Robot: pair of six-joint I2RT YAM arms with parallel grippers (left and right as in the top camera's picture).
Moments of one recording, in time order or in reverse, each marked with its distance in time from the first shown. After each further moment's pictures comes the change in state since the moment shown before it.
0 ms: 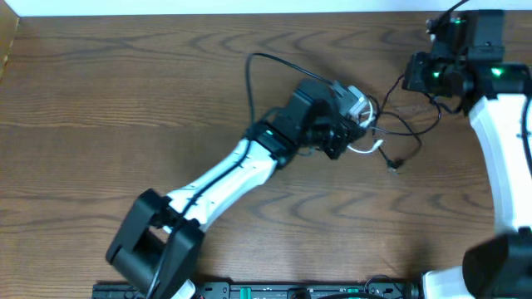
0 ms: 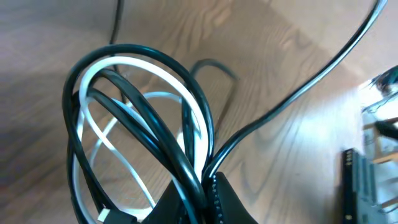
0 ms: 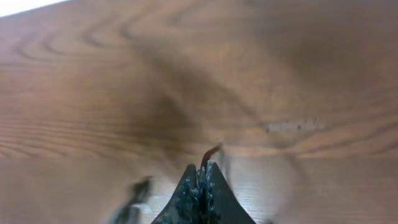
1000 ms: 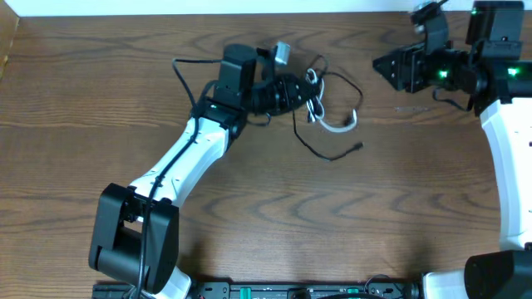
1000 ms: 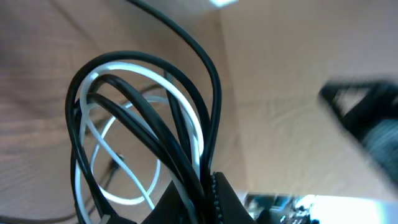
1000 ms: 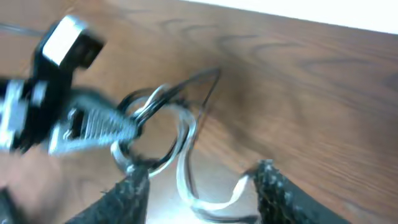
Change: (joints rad) left arm 0.312 -0.009 -0.001 0.117 0.223 -0.761; right arm 0.004 -0.048 0.068 -0.023 -0.476 -0.368
